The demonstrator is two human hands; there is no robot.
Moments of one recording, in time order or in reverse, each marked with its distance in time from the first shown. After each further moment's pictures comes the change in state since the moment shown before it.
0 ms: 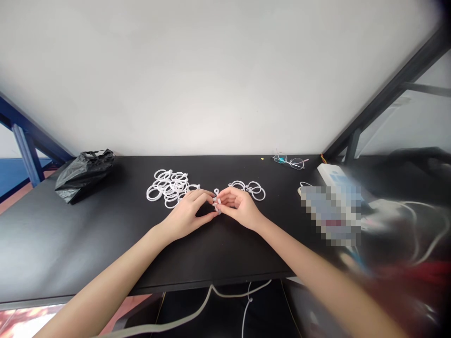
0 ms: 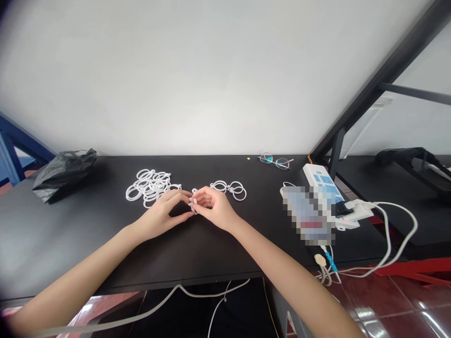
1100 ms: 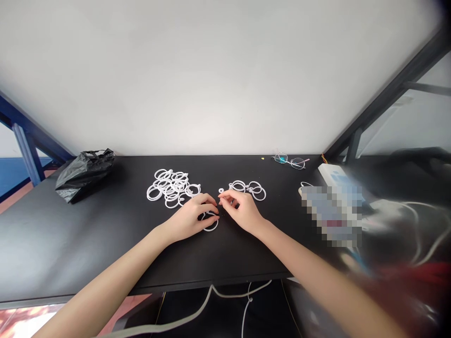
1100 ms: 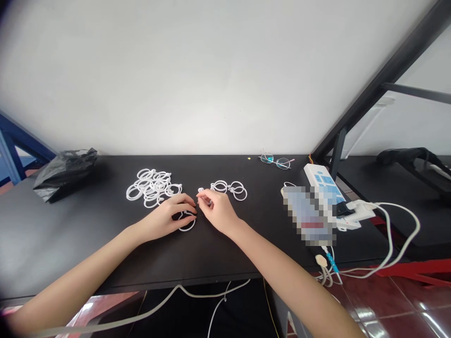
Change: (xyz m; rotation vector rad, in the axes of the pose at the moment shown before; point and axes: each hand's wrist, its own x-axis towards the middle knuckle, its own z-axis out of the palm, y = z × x) left_hand 0.001 0.002 0.001 -0.094 -0.160 -0.008; right_hand -0.002 0.007 -0.001 -0.547 0.128 -0.142
